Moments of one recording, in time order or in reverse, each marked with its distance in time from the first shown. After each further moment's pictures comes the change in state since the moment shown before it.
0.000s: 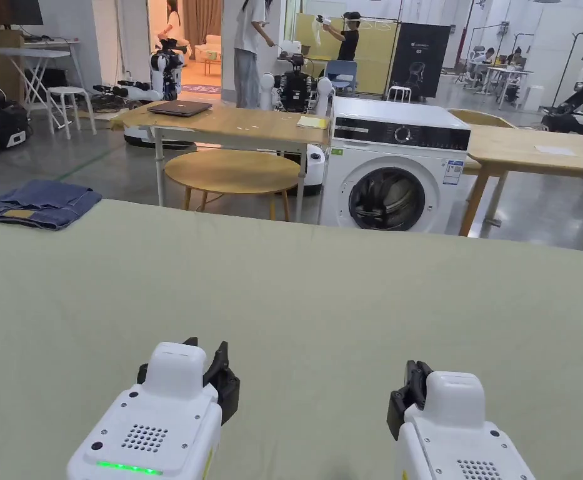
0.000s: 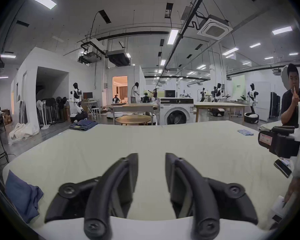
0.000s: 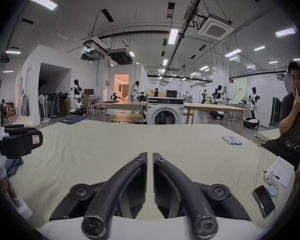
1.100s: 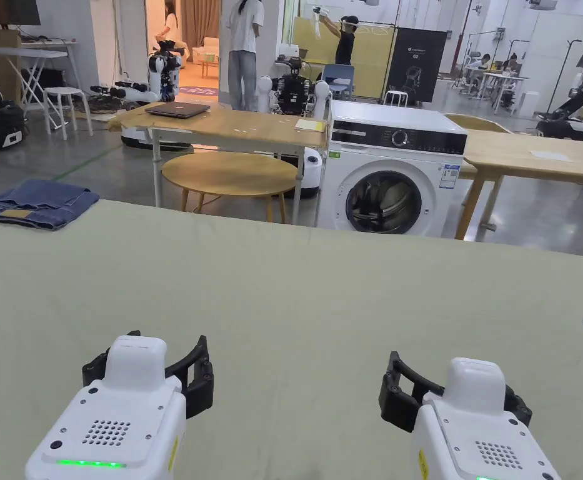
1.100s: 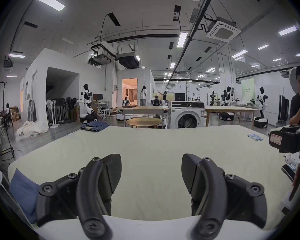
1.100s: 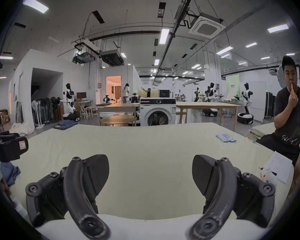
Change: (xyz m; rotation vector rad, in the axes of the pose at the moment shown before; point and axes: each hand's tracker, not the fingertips) left arm -0.028 0.005 0.004 0.028 0.098 0.023; right arm 0.012 0.015 -0.008 0.002 -0.067 -0.050
